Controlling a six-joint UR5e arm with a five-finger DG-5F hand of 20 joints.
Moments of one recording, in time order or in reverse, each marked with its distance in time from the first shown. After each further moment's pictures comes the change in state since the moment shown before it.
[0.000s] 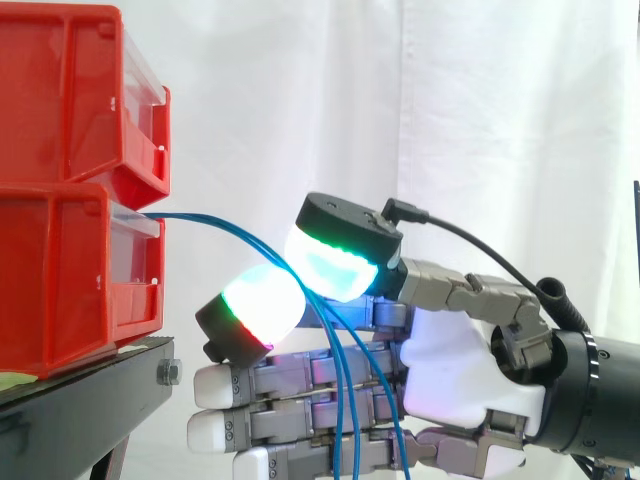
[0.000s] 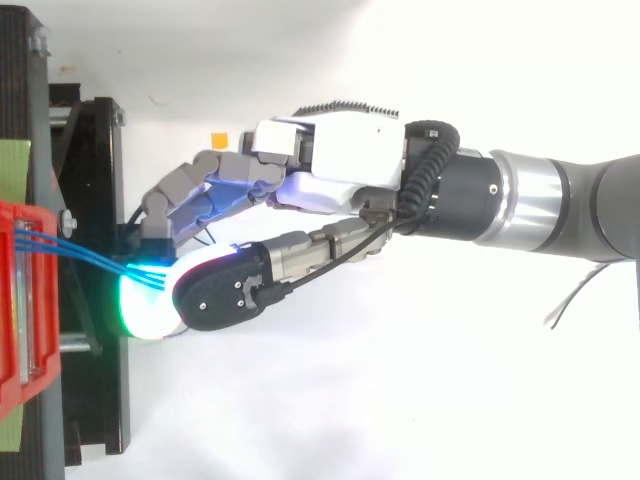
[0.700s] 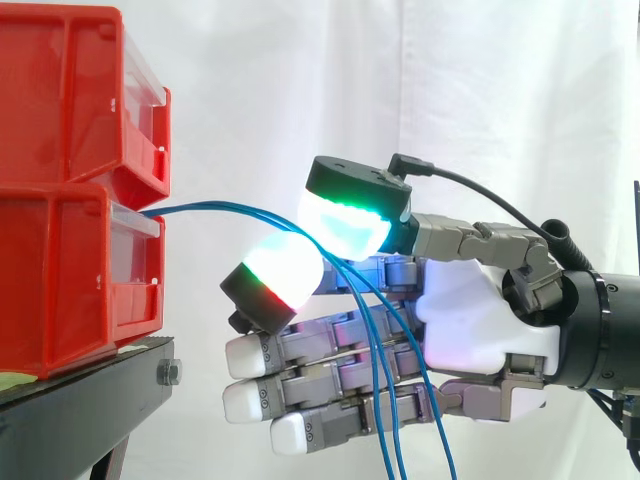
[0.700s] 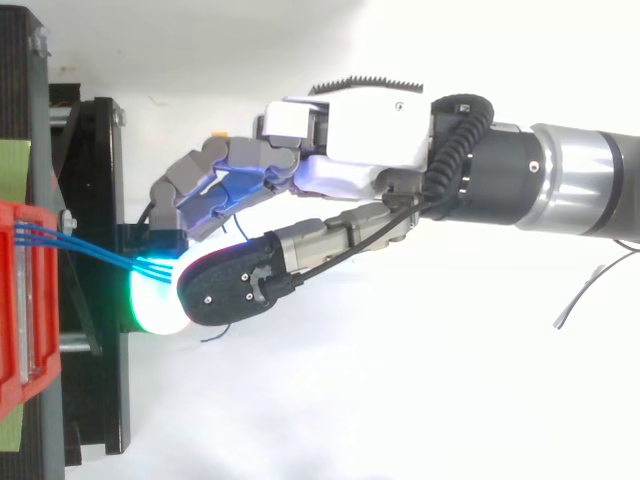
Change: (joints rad) arm -0.016 0.071 0.019 -0.198 -0.033 0.001
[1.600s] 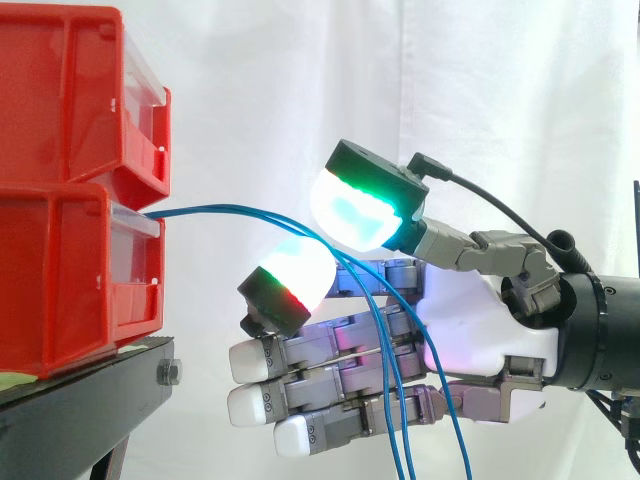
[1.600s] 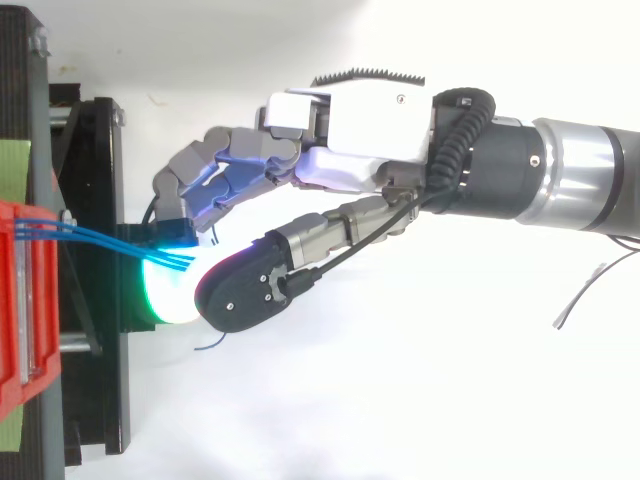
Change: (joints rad) arm -0.005 -0.001 0.000 -0.005 0.006 -0.008
